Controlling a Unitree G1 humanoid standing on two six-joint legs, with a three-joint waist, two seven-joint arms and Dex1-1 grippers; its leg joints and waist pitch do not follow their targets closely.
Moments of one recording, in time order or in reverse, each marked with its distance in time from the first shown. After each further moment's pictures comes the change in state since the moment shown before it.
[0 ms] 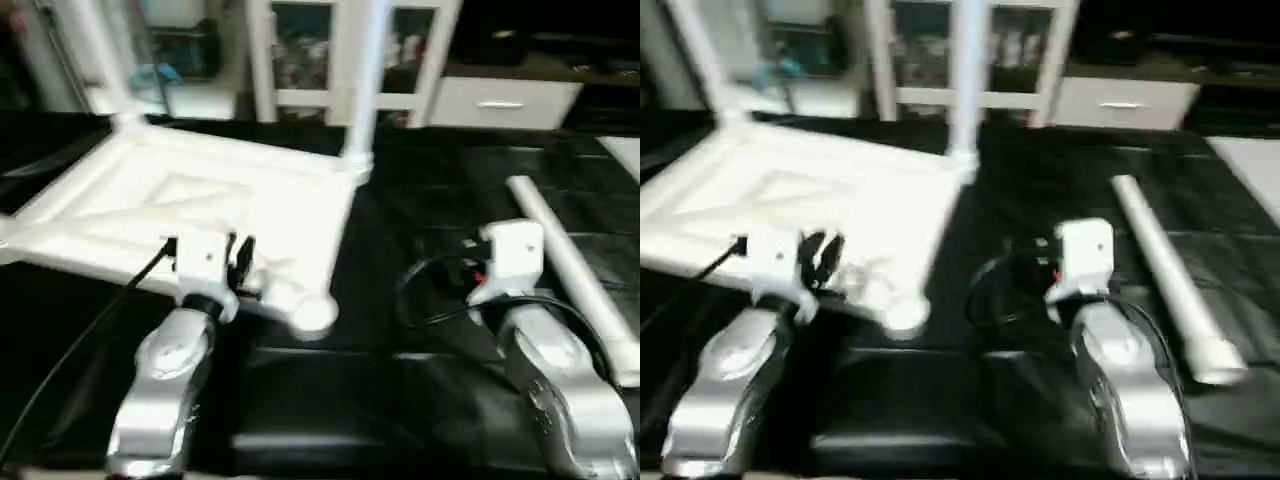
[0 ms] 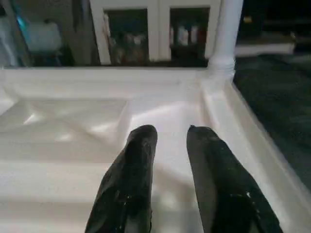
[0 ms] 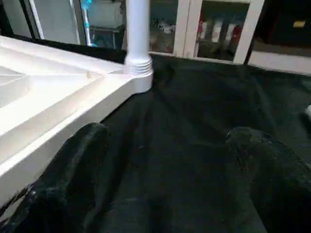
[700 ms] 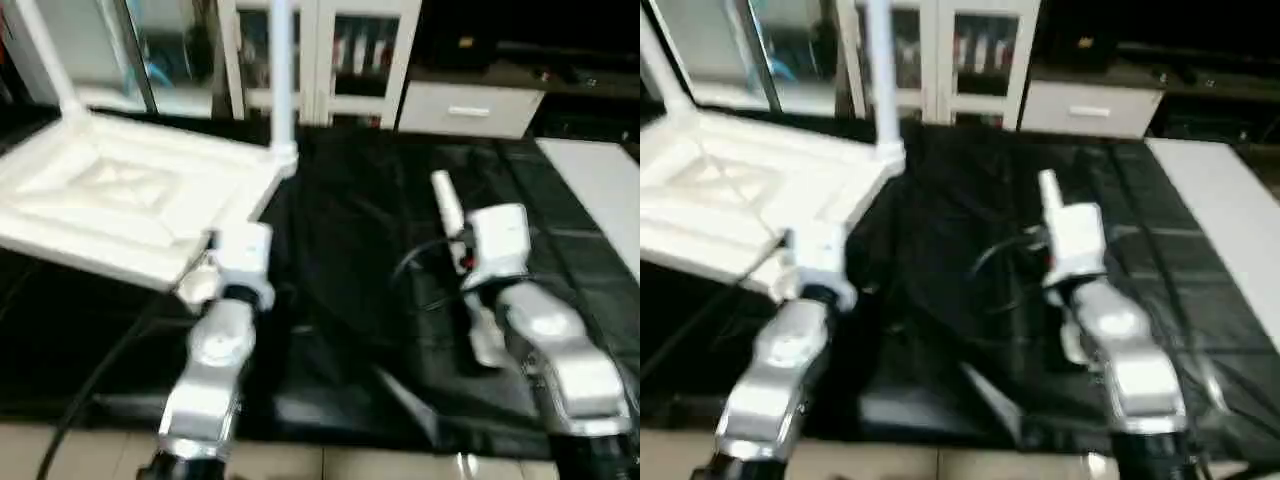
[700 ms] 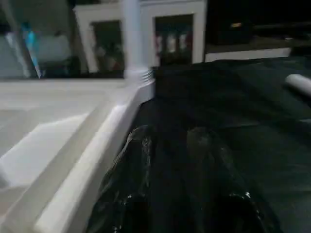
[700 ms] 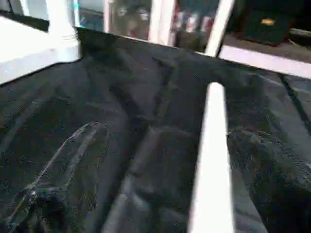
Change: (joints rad) left arm -0.064 -0.041 -0.107 0.106 0.108 -0.032 0.096; right arm -0.078 -0.062 -0.001 0.128 -0.036 0.026 0.023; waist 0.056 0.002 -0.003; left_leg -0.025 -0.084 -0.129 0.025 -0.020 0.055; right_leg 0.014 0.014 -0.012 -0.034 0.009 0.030
